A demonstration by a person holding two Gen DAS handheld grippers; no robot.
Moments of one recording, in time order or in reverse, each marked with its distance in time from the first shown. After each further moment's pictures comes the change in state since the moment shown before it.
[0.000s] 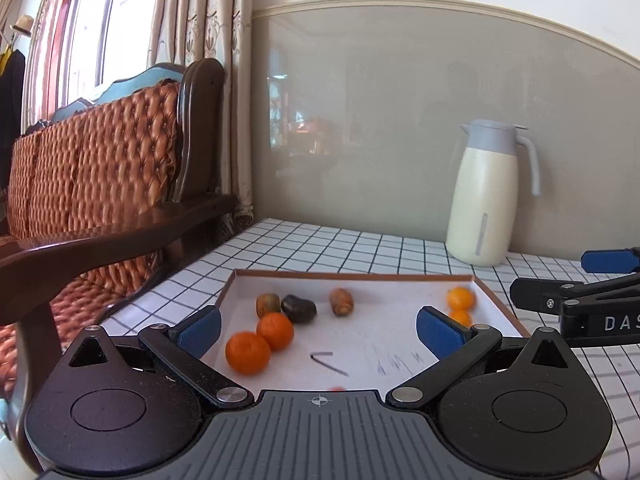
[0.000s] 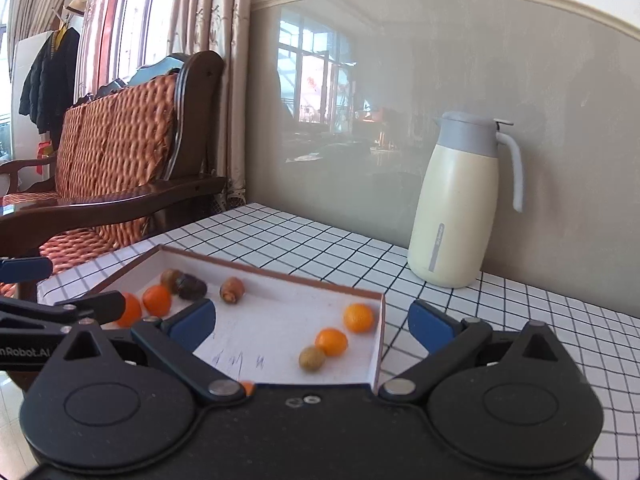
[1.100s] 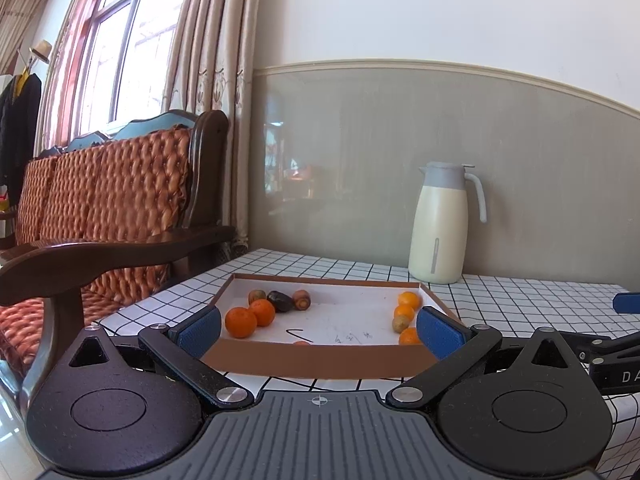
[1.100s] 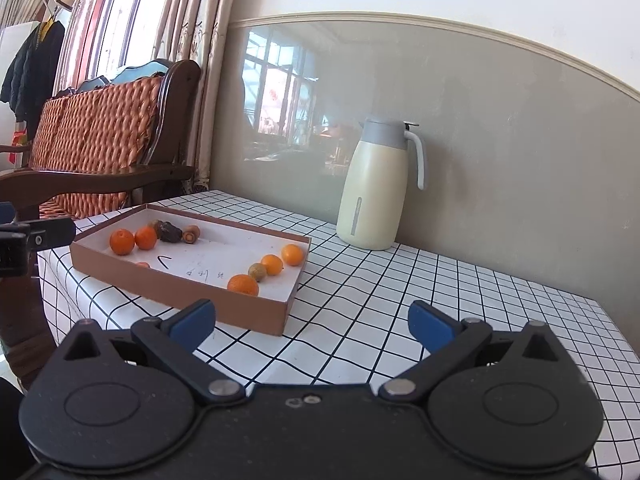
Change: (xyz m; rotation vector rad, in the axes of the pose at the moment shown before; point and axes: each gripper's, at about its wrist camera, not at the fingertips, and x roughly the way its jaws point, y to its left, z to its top) left arm -0.118 -0.017 -0.055 -0.026 -0.160 -0.019; right arm -0.112 -0.009 -0.078 -0.045 -0.049 -0.157
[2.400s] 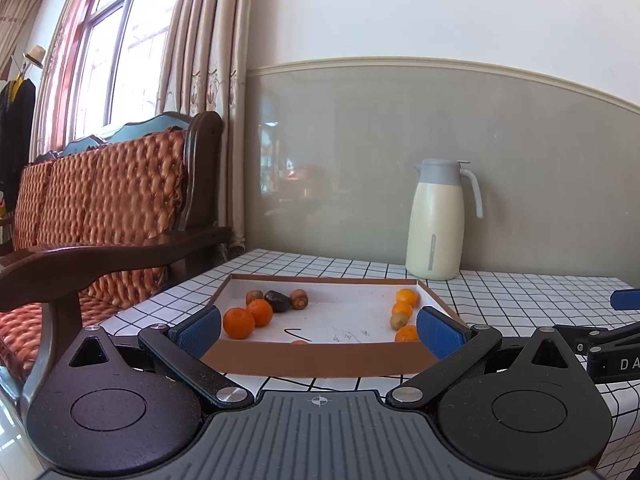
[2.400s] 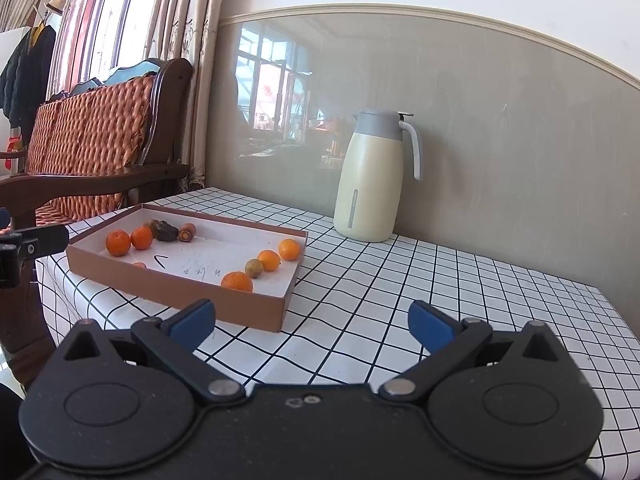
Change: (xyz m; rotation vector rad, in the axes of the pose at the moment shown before) left arm 0.000 -0.004 -0.001 0.023 0.003 -0.008; right arm 0.005 -0.008 -0.001 0.046 0.022 0.007
